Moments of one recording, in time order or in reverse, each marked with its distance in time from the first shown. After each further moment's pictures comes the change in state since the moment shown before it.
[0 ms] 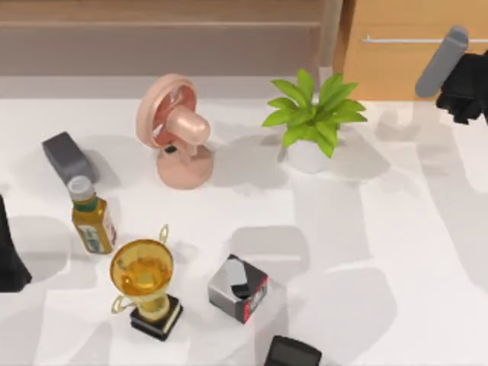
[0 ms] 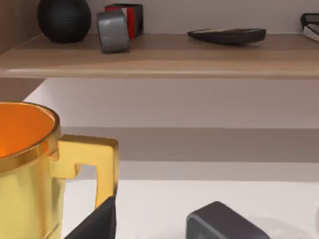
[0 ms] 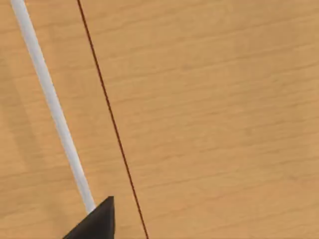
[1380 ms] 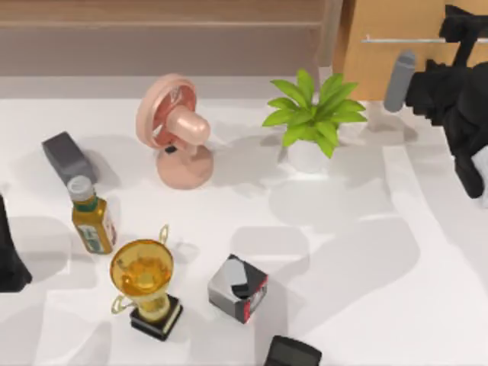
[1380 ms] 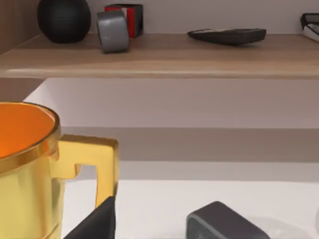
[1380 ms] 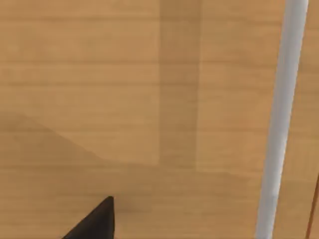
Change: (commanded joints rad) left arm 0.000 0.000 0.000 0.000 0.000 0.000; right arm 0.012 0.365 0.246 0.116 0.014 -0.216
